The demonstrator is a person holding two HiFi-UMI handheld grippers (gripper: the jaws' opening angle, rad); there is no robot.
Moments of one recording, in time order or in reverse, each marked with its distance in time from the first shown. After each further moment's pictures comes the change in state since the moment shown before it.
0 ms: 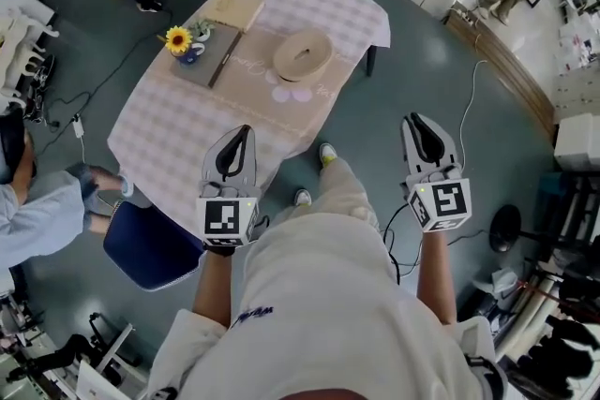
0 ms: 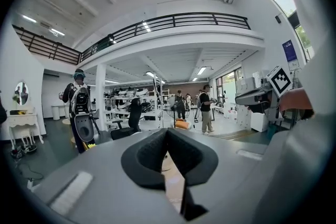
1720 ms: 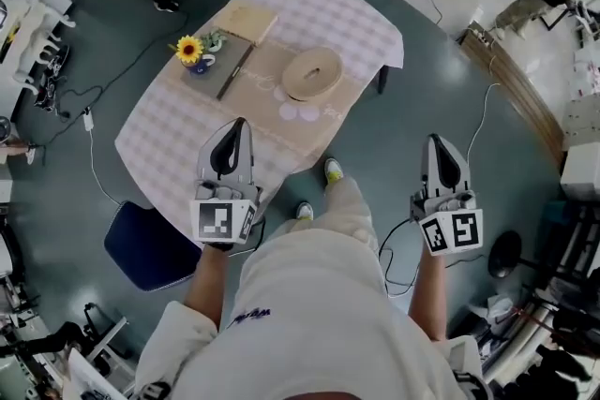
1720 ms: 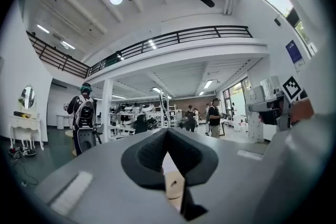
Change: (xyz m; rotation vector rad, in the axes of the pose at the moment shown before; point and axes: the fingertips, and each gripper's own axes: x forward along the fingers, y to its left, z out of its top) left arm 0.038 0.021 0.051 -0.008 -0.180 0.075; right arm -0.001 -0.052 0.027 0.168 -0.204 -0.023
